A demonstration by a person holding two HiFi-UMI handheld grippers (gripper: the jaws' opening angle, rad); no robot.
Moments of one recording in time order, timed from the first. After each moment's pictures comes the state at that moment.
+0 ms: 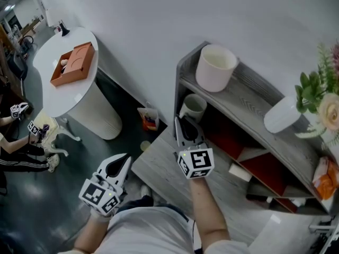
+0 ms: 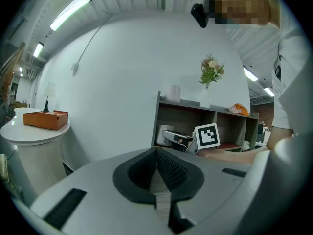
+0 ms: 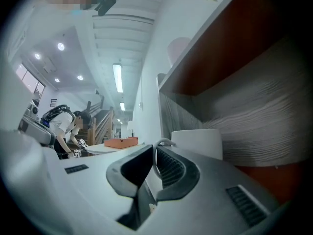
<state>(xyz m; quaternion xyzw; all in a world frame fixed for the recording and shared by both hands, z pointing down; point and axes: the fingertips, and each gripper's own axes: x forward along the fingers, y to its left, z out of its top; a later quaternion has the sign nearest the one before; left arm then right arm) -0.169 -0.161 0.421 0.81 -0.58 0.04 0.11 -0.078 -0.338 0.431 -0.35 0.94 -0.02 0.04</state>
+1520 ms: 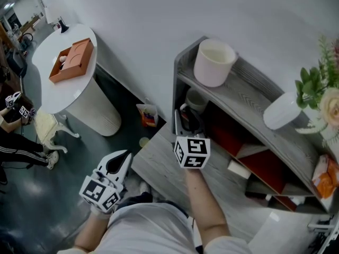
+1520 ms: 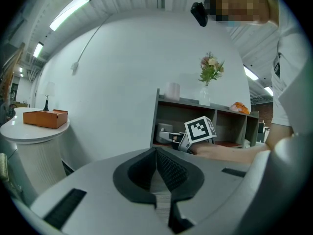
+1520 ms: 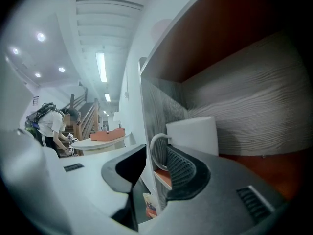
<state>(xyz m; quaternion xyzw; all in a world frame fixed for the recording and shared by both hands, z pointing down) -0.163 -0.162 0.428 0.81 -0.58 0.04 0.11 -0.068 -0.366 0.454 -0.42 0.90 -0.08 -0.02</state>
